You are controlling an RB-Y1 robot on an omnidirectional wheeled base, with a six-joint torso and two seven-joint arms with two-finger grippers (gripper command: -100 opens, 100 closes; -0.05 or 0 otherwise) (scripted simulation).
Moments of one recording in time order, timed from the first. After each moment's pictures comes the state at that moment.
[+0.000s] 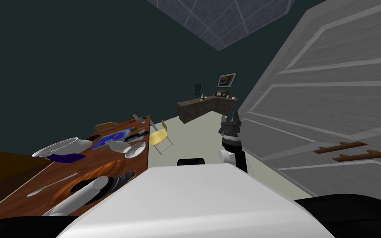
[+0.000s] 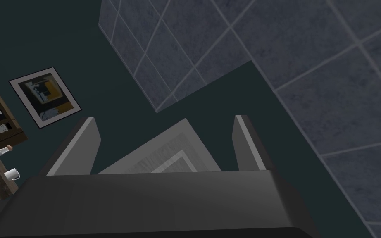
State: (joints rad) left arm 0.50 0.90 0.05 -1.14 1.32 0.71 1.66; right arm 0.50 0.02 0.02 -2.36 0.02 -0.43 -0.08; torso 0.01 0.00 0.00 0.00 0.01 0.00
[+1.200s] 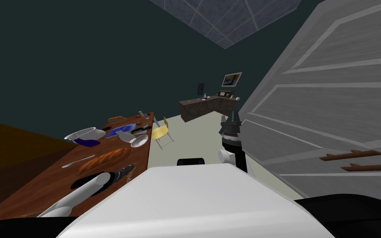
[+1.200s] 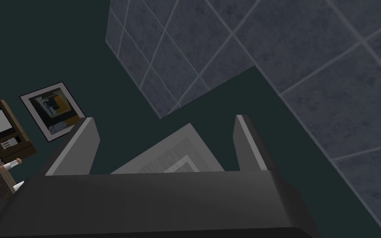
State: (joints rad) left arm 0.47 0.87 0.10 -1.13 1.24 0.57 1.58; right arm 0.50 0.03 0.02 -2.36 0.02 -0.43 -0.08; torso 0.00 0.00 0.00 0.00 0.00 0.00
